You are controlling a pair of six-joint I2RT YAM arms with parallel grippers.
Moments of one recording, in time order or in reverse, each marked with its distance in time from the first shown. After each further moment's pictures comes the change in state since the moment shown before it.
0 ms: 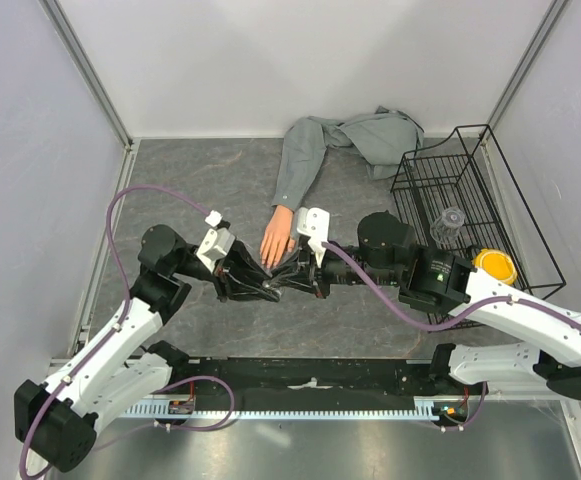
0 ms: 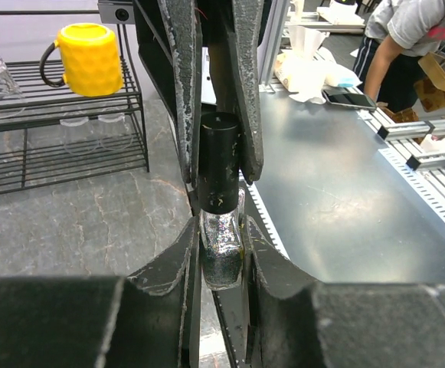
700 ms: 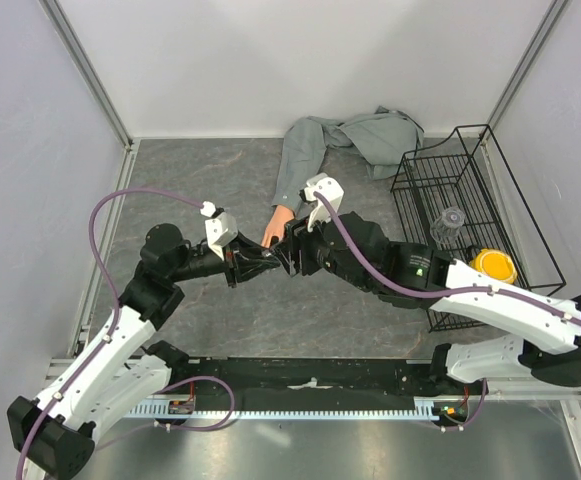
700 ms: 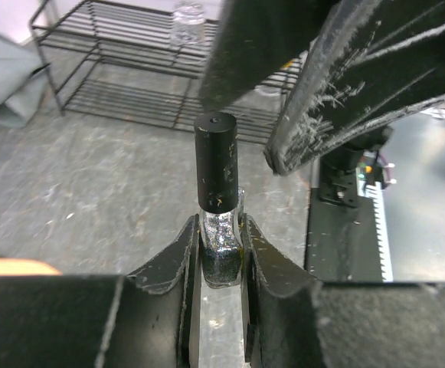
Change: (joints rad) left arm 0.002 -0.070 0.026 -0.364 -0.491 0.249; right arm 0.060 0.113 0.126 -0.168 0.645 0.476
